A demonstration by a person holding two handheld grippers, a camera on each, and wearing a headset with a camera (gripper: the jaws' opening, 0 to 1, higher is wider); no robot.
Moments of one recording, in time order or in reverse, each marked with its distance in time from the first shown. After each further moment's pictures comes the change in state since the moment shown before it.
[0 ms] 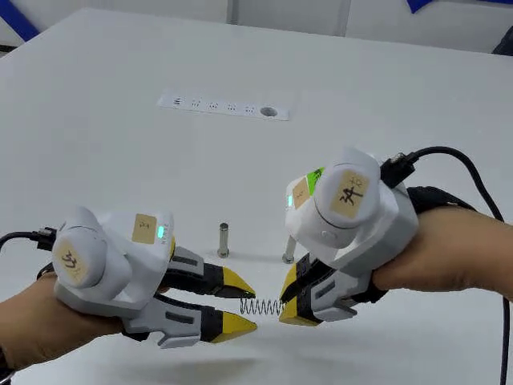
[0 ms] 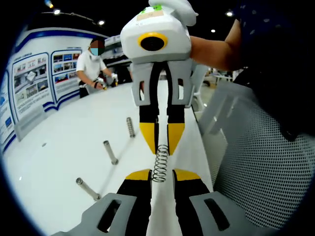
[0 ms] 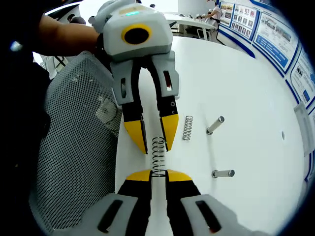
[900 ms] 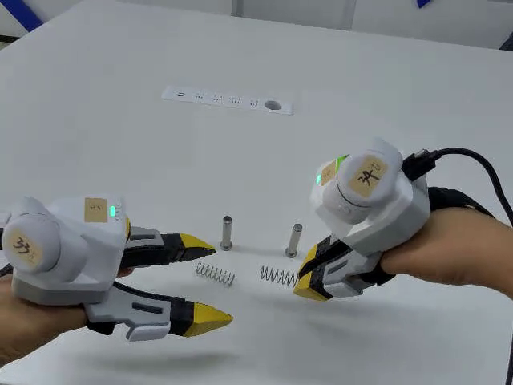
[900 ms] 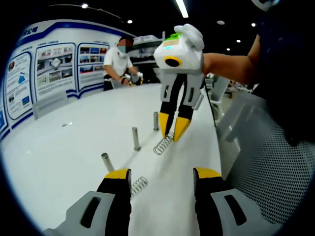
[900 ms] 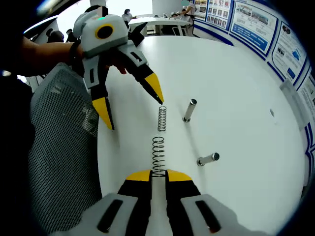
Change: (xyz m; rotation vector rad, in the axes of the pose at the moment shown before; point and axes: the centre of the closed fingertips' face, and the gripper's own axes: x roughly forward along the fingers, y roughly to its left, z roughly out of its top) left arm -0.028 0.025 -0.013 -0.145 -0.037 0.164; right arm -0.001 -0.032 -0.016 0.153 -0.026 -0.103
